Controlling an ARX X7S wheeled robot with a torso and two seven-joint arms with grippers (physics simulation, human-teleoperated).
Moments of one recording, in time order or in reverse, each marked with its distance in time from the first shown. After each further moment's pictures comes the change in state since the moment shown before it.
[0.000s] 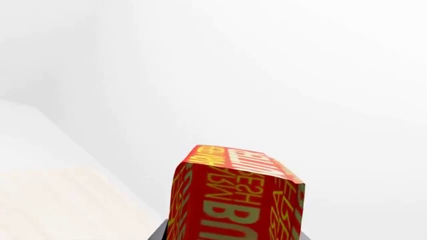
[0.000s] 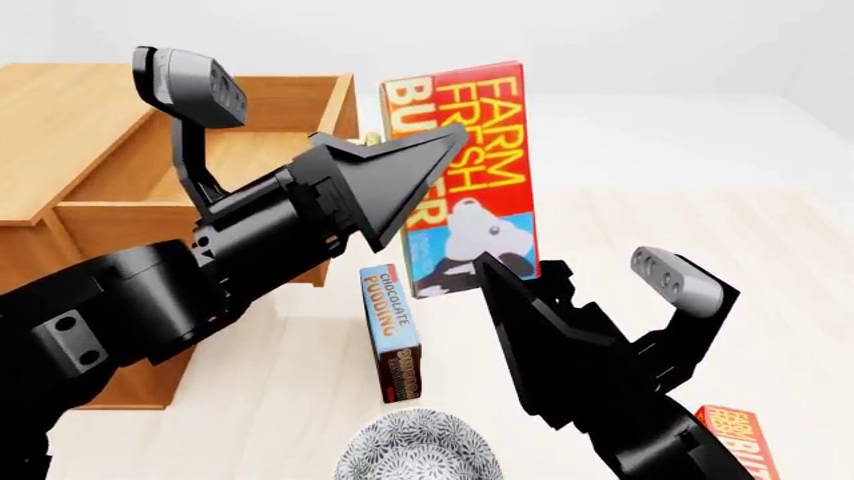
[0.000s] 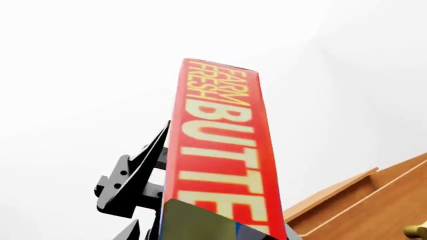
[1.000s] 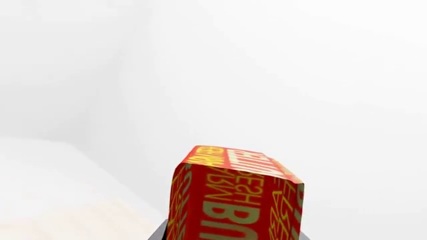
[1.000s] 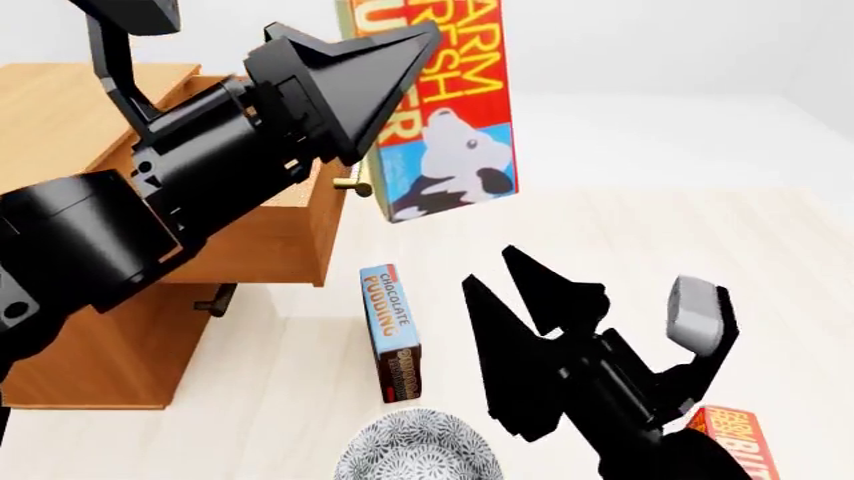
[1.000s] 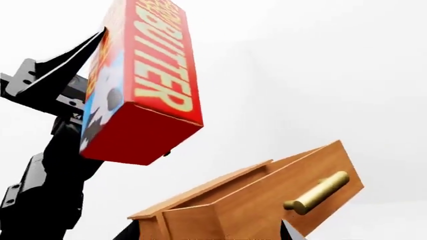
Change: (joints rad) left arm -0.153 -0.030 -0.034 0.004 -0.014 0.000 -0.126; right arm -0.123 0.018 0.014 -0.095 -0.324 -0.117 0.185
